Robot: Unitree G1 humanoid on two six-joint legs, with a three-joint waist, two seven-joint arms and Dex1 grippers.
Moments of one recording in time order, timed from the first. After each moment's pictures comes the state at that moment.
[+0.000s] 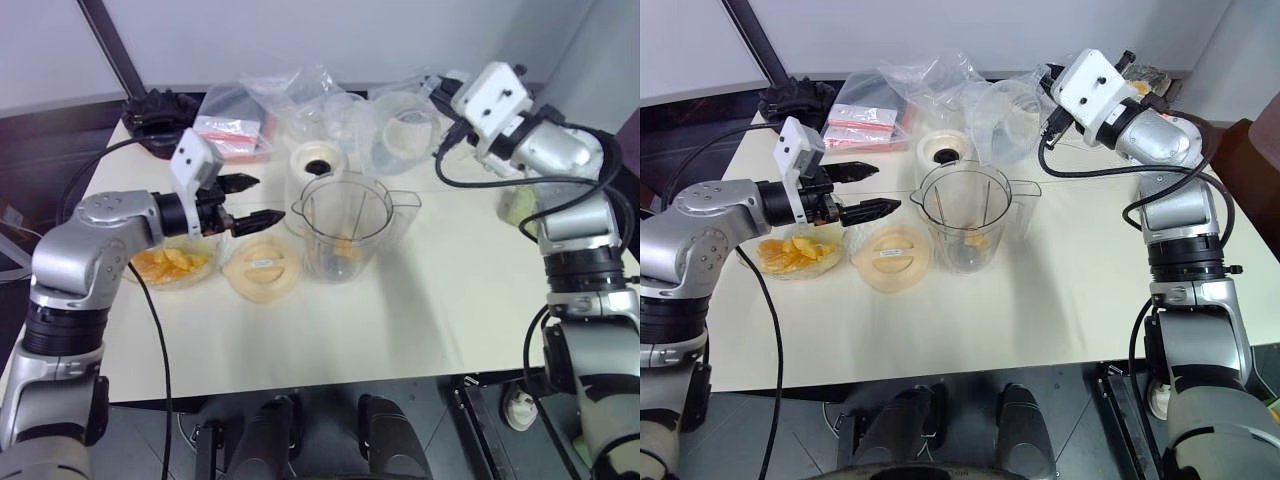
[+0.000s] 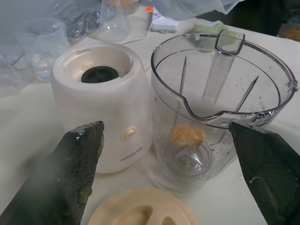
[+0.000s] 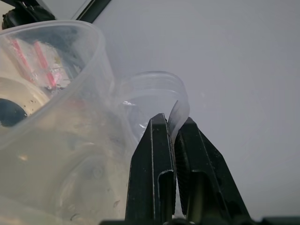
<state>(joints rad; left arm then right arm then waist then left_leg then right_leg) -0.63 0.73 0.03 -0.15 -0.58 0.76 -0.85 -0.92 -0.66 0.03 0.31 -0.06 -0.16 0.62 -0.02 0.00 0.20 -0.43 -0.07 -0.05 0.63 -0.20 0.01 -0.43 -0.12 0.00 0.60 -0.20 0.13</state>
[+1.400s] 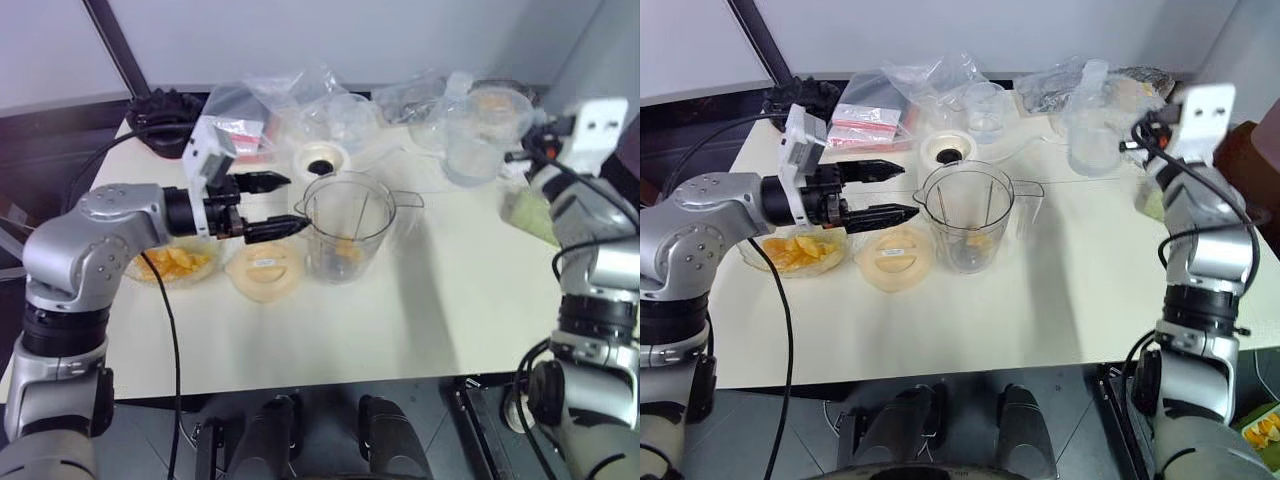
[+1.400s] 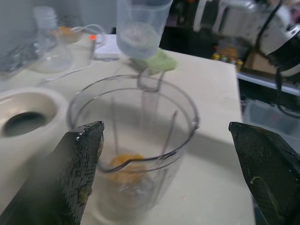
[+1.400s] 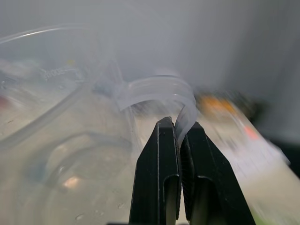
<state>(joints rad) -0.67 0.71 0.05 -0.30 -0.76 0.87 -0.91 -0.61 -0.52 -0.42 0.13 0.22 0.48 0.21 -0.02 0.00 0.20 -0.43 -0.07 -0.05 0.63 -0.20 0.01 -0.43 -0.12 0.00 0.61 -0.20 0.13</state>
